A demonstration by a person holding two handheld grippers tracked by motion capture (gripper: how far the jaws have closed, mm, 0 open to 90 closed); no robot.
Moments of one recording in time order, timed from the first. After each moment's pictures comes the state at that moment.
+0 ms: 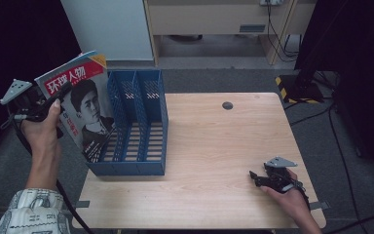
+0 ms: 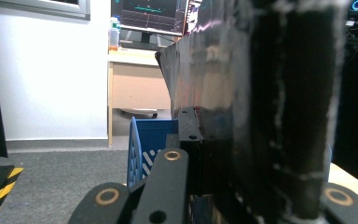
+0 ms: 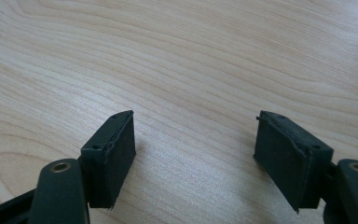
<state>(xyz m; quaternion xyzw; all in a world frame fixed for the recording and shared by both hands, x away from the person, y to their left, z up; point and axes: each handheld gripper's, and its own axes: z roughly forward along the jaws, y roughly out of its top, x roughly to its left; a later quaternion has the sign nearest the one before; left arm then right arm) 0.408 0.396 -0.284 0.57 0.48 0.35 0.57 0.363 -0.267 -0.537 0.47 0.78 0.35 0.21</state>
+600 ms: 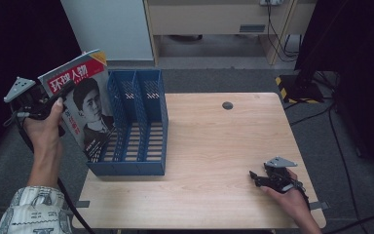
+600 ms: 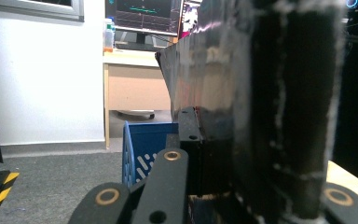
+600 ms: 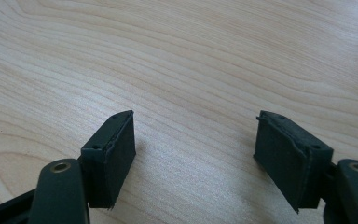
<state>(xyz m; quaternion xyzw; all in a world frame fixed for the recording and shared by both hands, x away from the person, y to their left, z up) 0.413 0.391 -0.282 0.58 0.47 0.35 0.57 0.363 -0.267 -0.537 0.47 0.78 0.35 0.21</state>
